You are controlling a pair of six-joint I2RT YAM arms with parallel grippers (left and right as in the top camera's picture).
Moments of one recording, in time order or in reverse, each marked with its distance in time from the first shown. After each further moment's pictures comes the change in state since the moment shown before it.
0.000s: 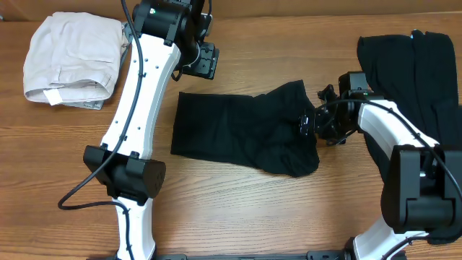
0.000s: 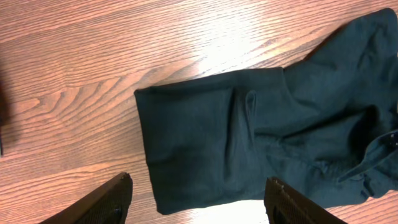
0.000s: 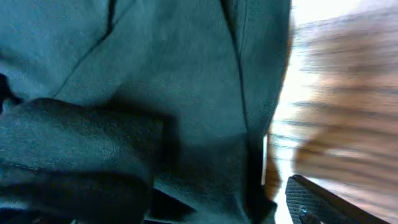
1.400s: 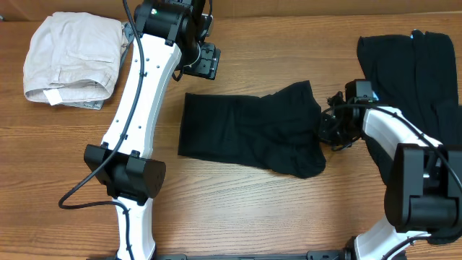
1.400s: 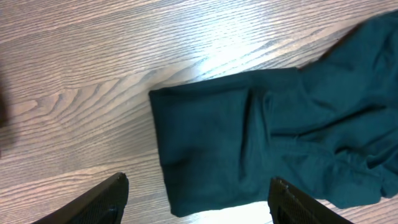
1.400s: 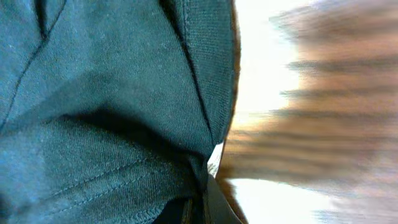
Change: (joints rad) left arm 0.000 0.000 -0.019 0.019 0.000 0.000; right arm -0.064 0.000 -0.060 0.042 0.066 0.058
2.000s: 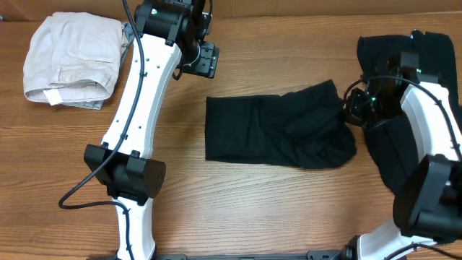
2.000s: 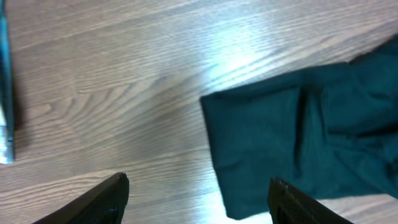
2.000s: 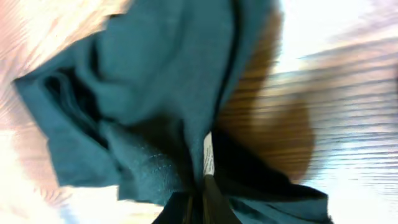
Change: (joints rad) left arm 0.000 0.000 0.000 0.023 -0.042 0.000; right arm -0.116 -0.047 0.368 -0.437 -0.060 -0.067
